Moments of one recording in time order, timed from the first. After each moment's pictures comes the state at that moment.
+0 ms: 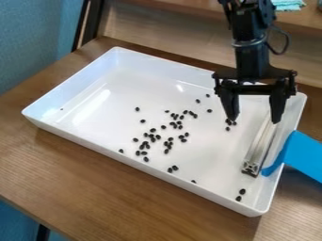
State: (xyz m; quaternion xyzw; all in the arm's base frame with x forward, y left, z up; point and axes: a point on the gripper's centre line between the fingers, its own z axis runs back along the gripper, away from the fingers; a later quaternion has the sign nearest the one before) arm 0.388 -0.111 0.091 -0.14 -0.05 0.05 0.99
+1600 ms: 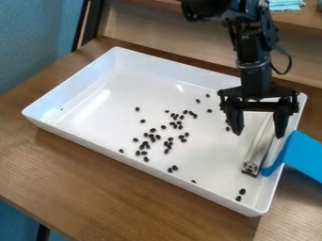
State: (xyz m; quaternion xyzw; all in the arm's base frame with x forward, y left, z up) arm 0.394 -0.120 0.064 -0.14 -0.06 0.05 0.99
